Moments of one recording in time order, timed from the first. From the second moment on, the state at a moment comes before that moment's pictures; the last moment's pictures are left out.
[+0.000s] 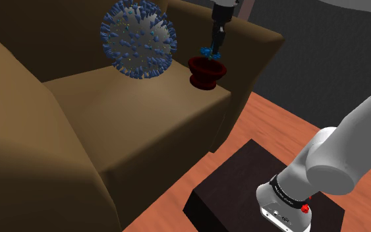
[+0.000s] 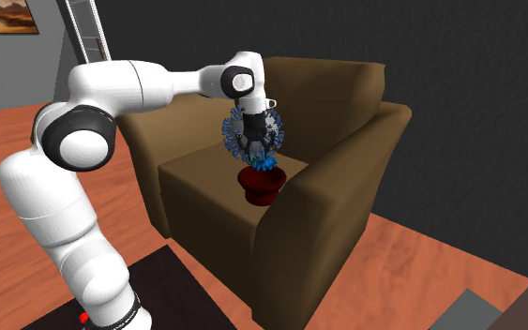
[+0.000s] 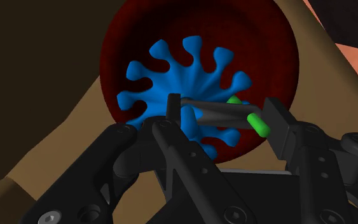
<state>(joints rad) 0.12 -0.03 -0.14 -1.67 -0.11 1.64 -0.85</state>
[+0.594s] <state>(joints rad) 0.12 -0.04 -0.14 -1.79 -0.11 1.74 -0.84</state>
